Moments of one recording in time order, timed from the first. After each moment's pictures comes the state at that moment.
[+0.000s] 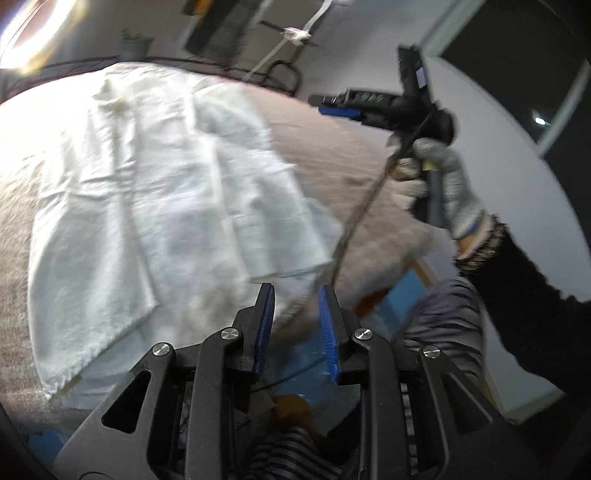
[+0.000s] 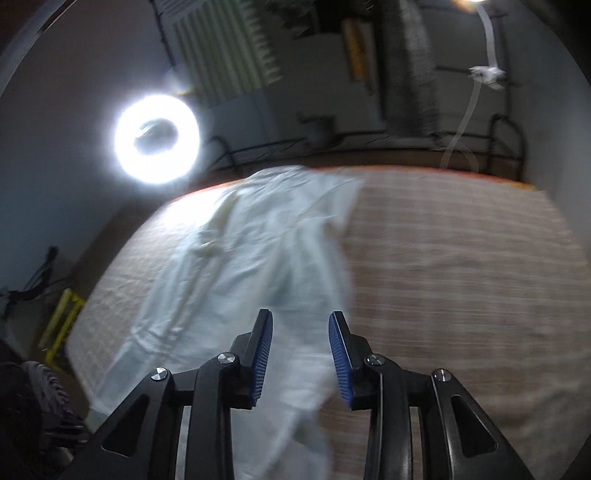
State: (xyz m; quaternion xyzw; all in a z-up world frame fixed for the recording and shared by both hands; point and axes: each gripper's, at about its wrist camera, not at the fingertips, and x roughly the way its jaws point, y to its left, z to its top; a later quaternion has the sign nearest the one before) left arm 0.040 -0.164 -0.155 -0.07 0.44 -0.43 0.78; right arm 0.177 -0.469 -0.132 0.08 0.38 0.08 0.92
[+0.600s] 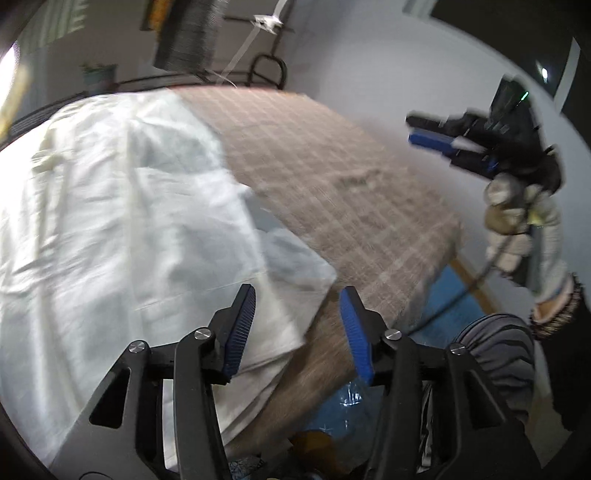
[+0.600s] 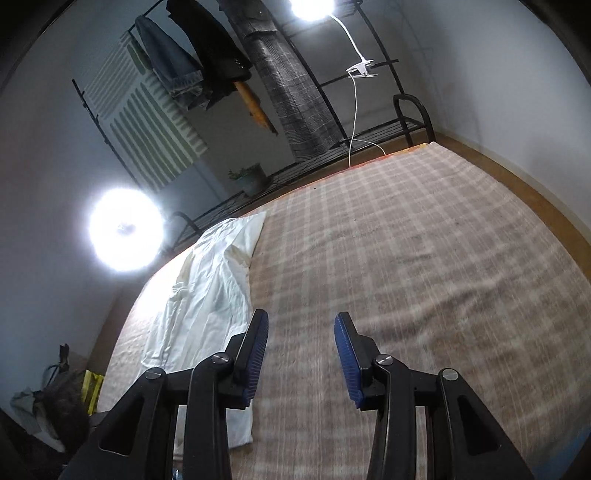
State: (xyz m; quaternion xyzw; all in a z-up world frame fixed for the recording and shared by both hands) left arm 0.081 -0.319 -0.188 0.04 0.44 -0.40 0.80; right arm 0.062 -0.595 -0.134 0.24 0.32 0.03 0.91
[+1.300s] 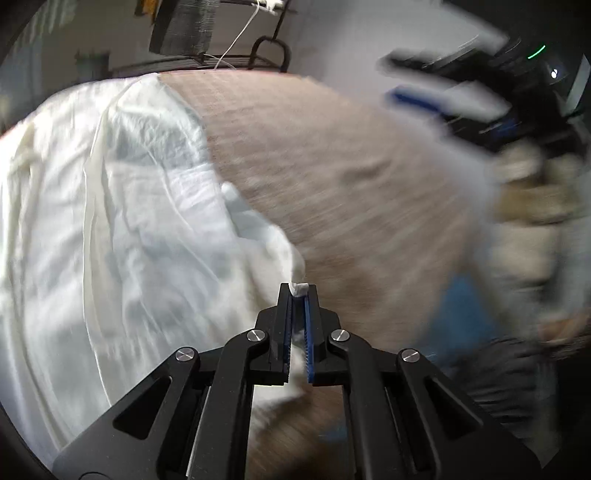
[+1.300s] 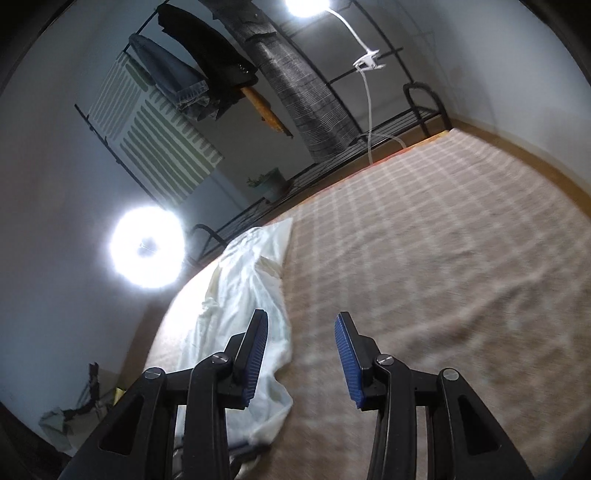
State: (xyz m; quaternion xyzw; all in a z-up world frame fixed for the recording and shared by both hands) left arm 0.096 -0.332 -0.194 0.01 0.46 -0.40 0.79; right arm 0.108 -0.574 -0.142 0.31 0.31 0.08 0.90
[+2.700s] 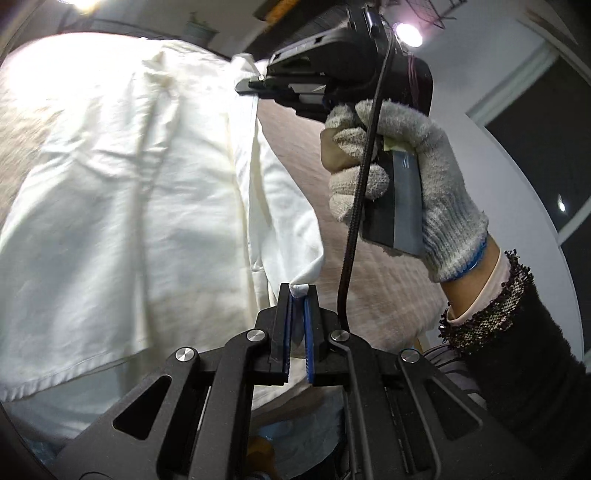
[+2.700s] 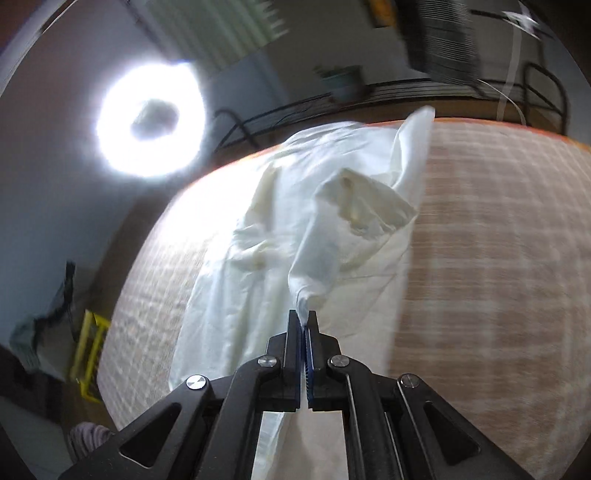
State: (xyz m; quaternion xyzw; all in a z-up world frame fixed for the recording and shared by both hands) left arm 0.088 -0.175 -0.213 -0.21 0.45 -0.33 0.80; right arm 0.295 -0.315 -0.188 0.13 0.47 0.16 0.86
